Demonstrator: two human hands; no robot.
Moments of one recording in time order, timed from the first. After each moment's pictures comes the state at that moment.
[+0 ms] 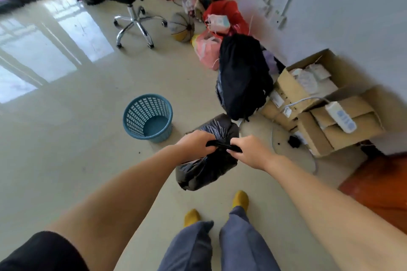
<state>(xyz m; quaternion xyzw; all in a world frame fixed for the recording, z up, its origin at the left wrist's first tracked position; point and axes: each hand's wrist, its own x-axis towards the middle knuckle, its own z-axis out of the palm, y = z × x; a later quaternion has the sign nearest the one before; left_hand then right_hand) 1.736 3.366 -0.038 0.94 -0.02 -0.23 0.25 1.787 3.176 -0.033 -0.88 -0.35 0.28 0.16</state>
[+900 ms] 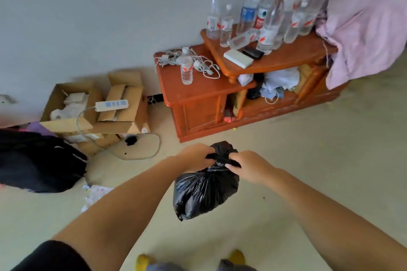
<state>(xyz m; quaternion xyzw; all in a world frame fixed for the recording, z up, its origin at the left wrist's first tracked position) 1.495 2.856 0.033 0.74 -0.60 -0.30 0.03 1.326 2.755 0.036 -0.95 0.20 0.11 0.23</state>
